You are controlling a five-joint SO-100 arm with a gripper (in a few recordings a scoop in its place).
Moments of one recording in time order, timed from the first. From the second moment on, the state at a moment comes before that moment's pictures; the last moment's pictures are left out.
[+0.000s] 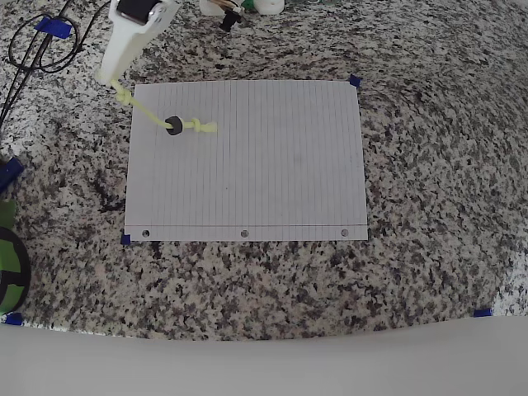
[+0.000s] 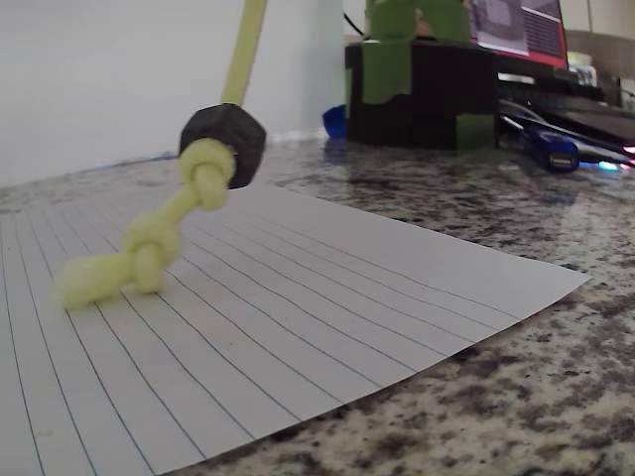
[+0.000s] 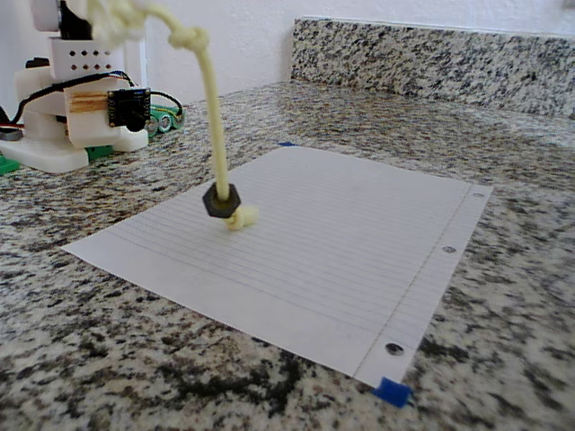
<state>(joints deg) 31.5 161.3 158.6 24.2 -72.5</state>
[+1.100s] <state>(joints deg) 7.0 177.5 160.0 27.9 55.5</state>
